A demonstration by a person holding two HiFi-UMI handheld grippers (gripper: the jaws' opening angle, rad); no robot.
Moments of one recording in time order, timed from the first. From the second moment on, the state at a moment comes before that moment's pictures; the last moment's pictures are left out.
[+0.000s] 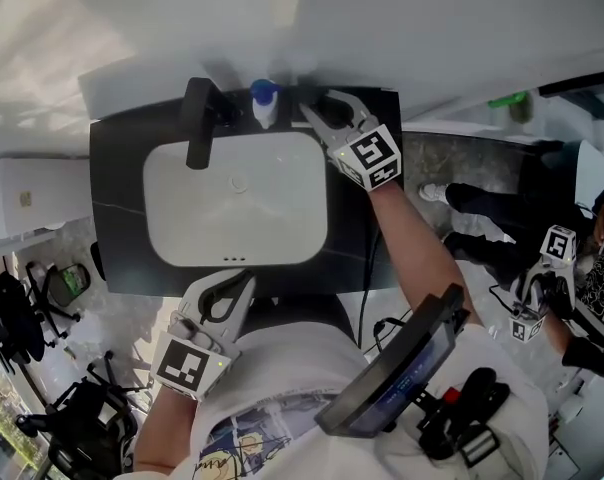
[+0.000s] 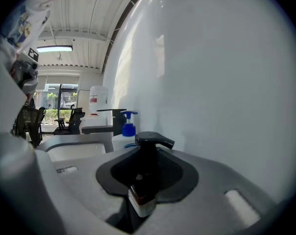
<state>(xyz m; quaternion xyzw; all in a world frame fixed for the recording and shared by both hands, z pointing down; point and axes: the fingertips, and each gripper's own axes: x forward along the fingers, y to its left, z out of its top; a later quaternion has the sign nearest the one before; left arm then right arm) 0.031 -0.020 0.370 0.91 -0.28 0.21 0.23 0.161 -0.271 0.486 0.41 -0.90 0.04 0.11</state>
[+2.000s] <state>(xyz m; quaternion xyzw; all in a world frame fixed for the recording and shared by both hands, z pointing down) -0.068 0.071 0.330 0.94 -0.23 0.12 0.21 0.063 0.016 0.397 0.47 -0.85 0.03 0.23</state>
